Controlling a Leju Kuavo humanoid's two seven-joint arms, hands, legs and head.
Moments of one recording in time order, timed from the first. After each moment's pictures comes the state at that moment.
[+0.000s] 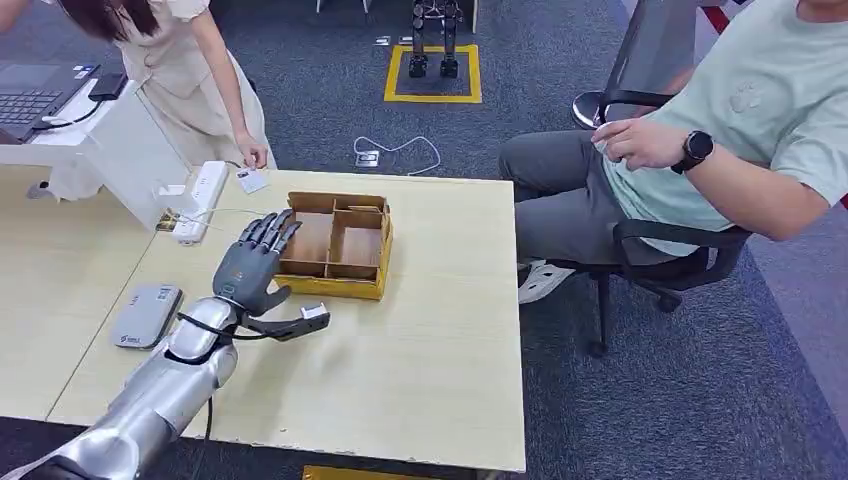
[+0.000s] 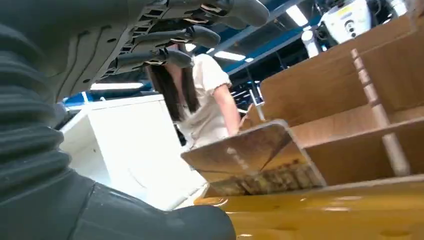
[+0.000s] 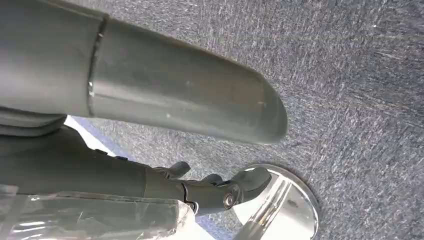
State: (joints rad) left arm -0.52 0.26 -0.46 -0.84 -1.31 0.42 -0.08; right arm -0.10 0.02 -0.91 -0.21 1.47 -0.30 -0.10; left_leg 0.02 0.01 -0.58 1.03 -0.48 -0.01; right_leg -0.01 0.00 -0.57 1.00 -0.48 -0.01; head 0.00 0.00
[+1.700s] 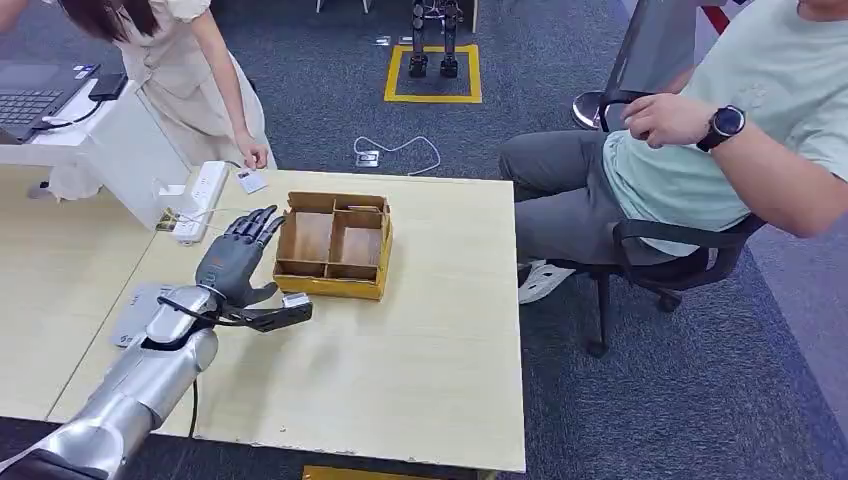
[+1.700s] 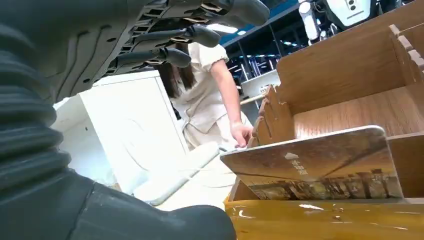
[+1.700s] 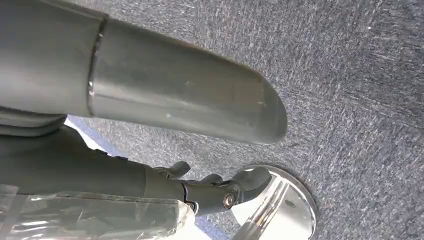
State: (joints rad) left arm -0.54 0.30 -0.40 -0.85 -1.19 0.27 -0.24; right arm -0.10 0.02 -0.91 -0.21 1.46 -0.30 -0.11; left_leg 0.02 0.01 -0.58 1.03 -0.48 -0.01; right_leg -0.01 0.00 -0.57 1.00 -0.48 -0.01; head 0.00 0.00
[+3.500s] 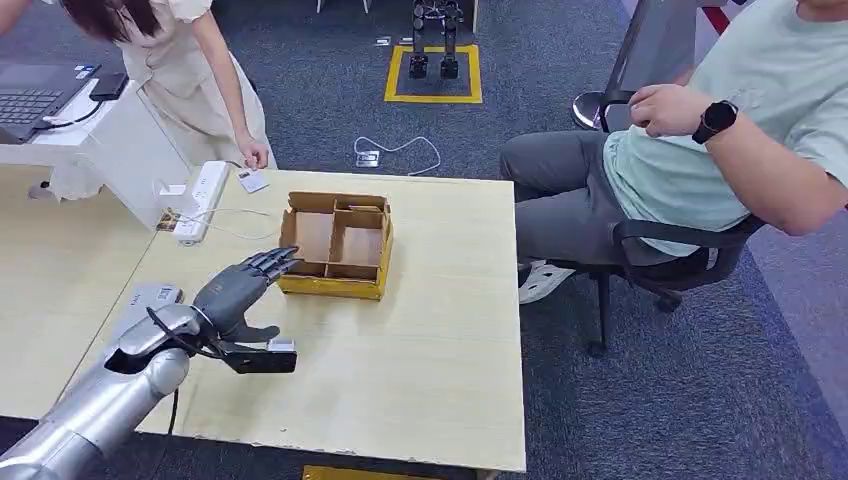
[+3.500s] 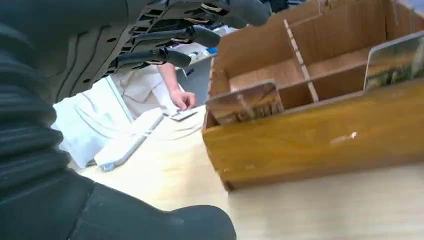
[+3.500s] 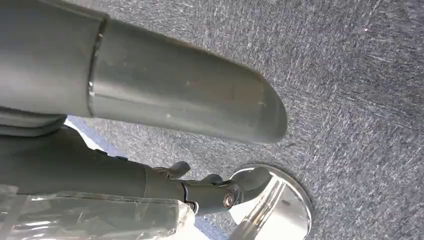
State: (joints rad) left arm -0.42 0.50 -0.57 -1.21 -0.91 -0.04 -0.33; right arm -0.10 0.02 -0.91 -0.21 1.46 -0.30 -0.12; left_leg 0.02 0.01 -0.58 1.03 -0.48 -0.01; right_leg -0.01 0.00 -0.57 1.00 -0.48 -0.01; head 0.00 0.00
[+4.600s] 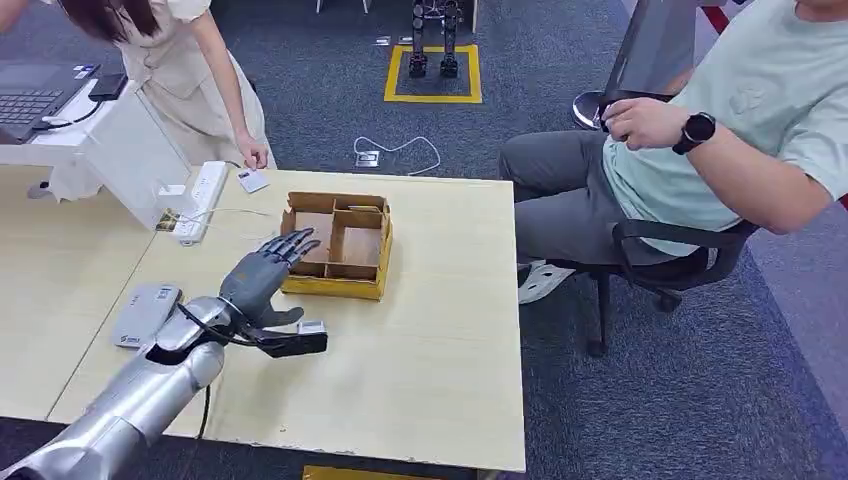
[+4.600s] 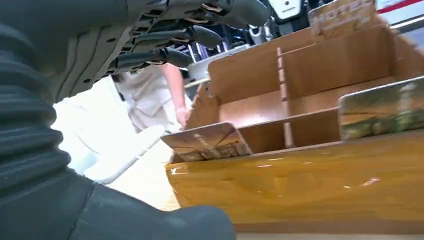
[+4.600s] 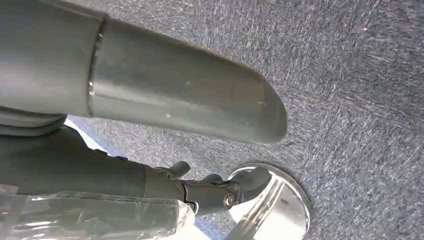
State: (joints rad) left arm -0.48 0.37 -0.58 -1.07 -1.00 0.12 -0.26; right arm -0.11 0.02 -0.91 -0.21 1.47 -0.30 -0.12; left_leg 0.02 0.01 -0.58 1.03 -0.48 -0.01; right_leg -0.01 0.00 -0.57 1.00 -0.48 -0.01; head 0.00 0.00
